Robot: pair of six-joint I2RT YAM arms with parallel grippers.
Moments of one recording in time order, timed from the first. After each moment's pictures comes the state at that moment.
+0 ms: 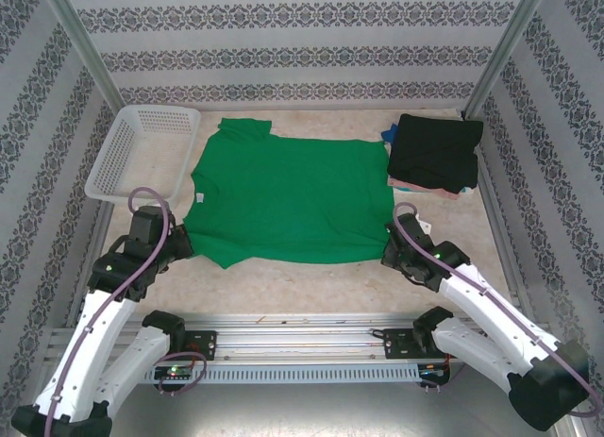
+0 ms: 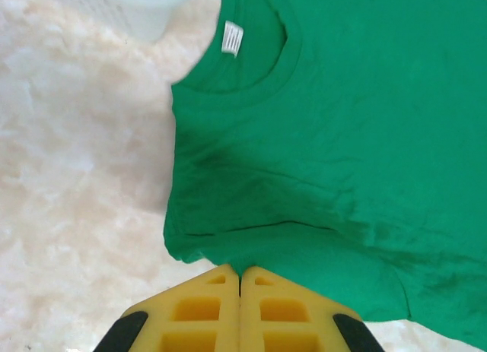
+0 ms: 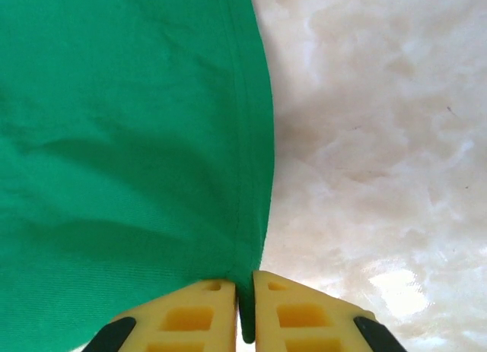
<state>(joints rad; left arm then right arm) -0.22 0.68 0.82 -1.01 -0.15 -0.55 0.49 0.86 0.61 -0.86 0.23 0.84</state>
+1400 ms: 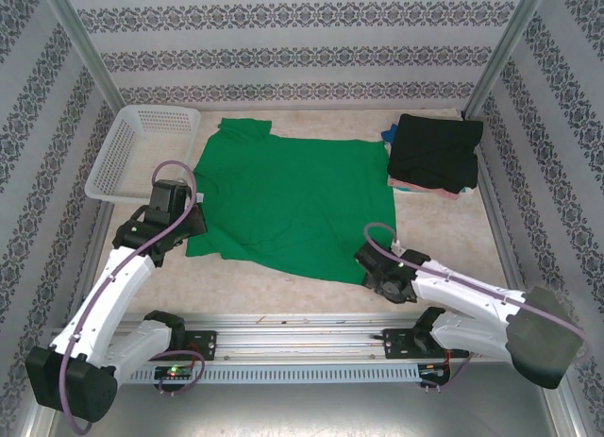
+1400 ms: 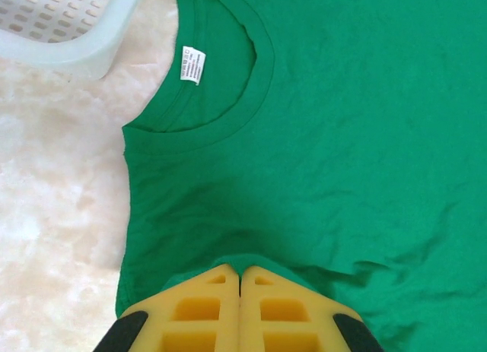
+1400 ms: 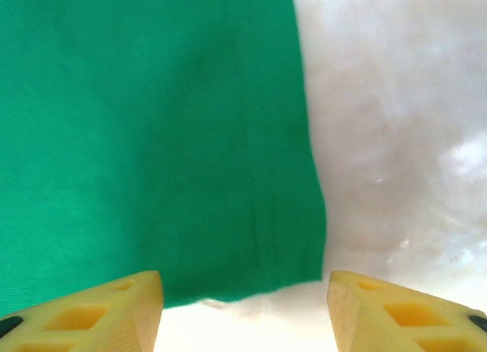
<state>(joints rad) -0.20 0.96 0.86 -0.79 -0.10 -0.47 0.79 1.06 0.46 -0.82 0.23 1.26</state>
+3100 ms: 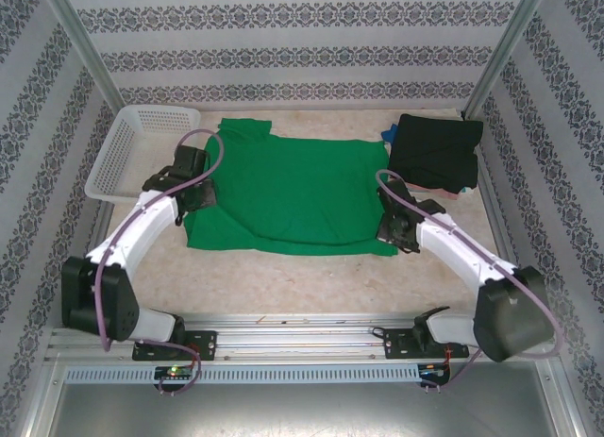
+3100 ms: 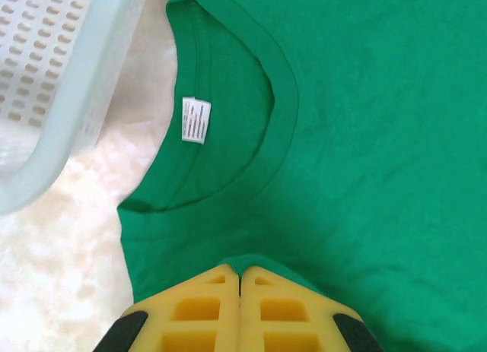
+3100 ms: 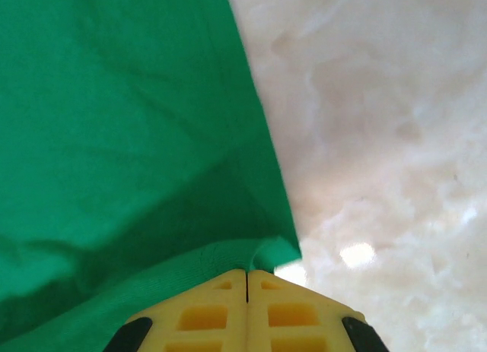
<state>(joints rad) -0.16 1.43 1.11 -0.72 -0.17 -0.36 0.32 1.32 0.85 -0.82 0.18 0.70</state>
